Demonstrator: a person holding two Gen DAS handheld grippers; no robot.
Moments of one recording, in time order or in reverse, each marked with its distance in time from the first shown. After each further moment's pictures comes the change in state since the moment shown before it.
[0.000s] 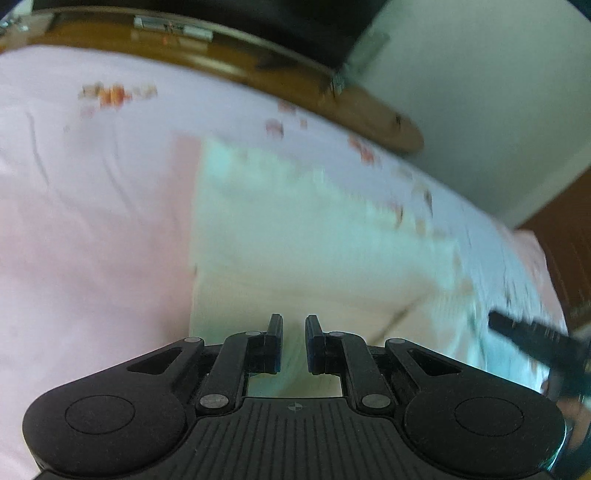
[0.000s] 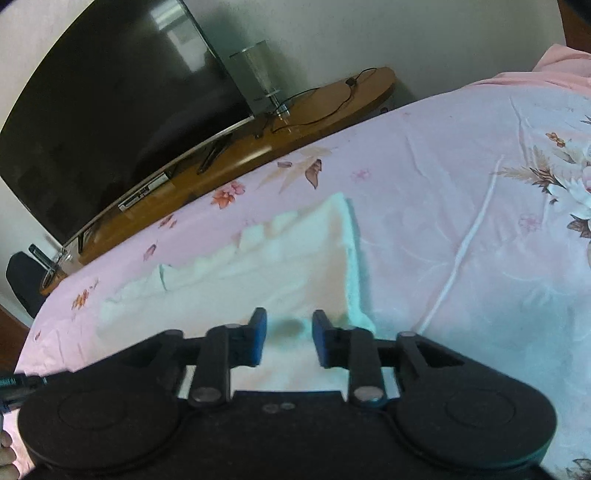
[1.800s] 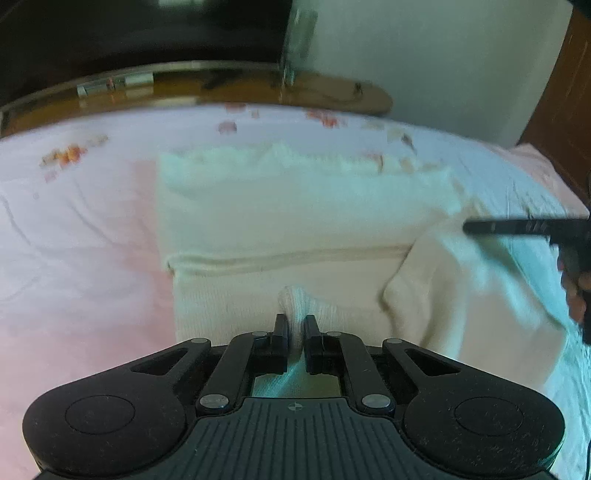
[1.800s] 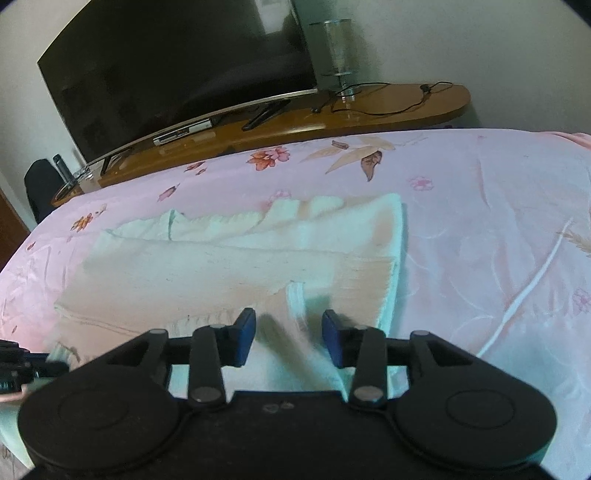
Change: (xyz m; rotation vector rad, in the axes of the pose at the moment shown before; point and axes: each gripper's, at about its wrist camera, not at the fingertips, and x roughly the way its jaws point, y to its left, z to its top) left arm 0.027 -0.033 -0.030 0.342 -0.091 0.120; right arm 0.056 0.021 0.007 -0.325 0.095 0.064
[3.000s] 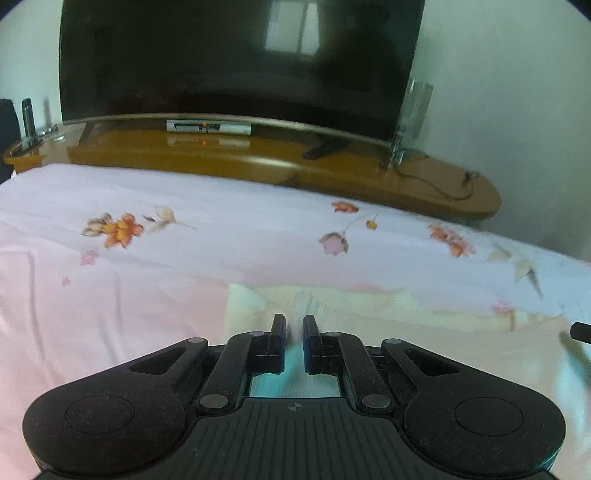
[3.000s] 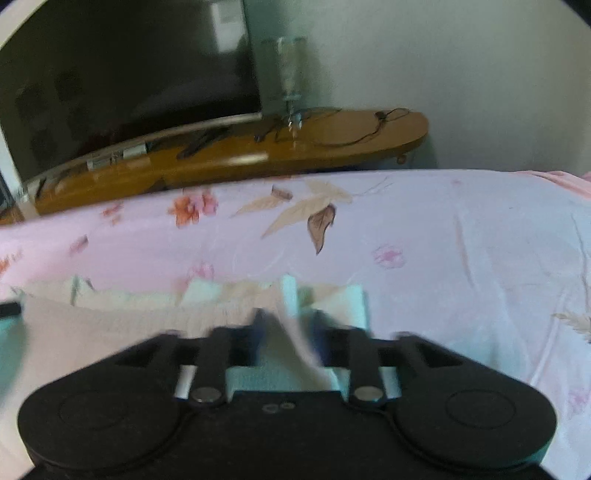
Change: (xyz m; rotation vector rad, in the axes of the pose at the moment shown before) left arm 0.067 0.041 0.094 -0.208 -0.195 0.263; right arm 0.042 -0.018 0.056 0.036 -0.149 -0.230
